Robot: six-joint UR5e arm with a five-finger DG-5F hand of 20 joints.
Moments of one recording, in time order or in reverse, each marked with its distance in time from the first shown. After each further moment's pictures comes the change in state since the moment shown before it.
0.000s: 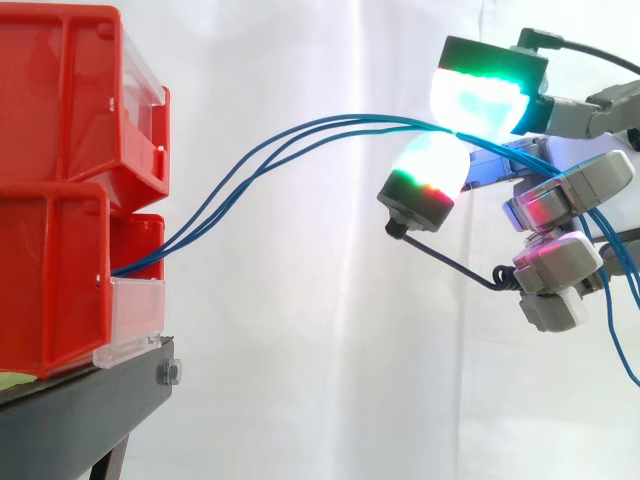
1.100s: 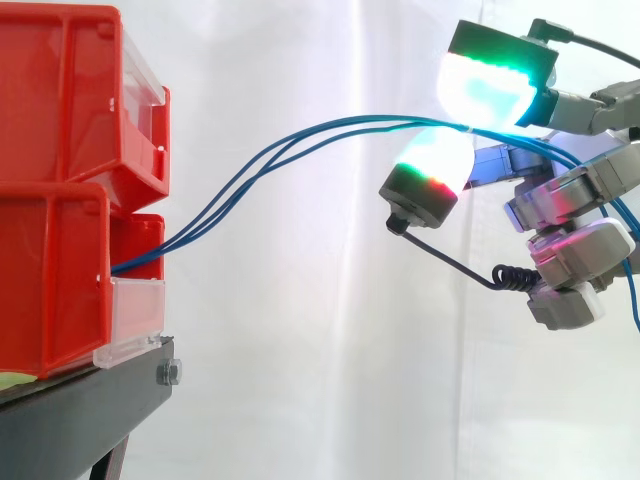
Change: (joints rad) arm 0.002 0.000 0.000 -0.005 0.002 0.001
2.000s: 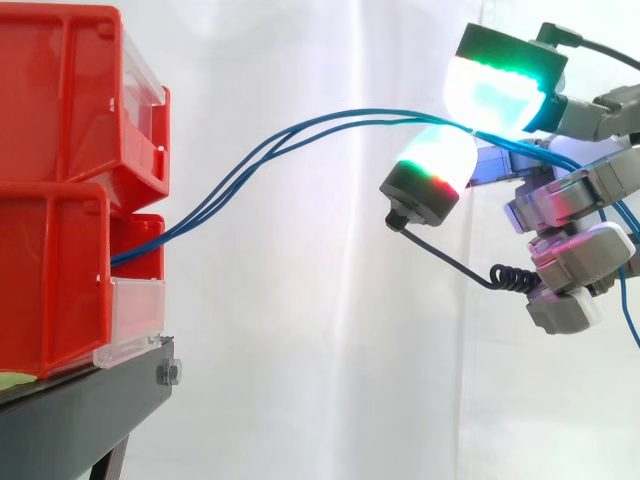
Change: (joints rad) arm 0.000 -0.001 0.000 -0.004 0.000 0.000
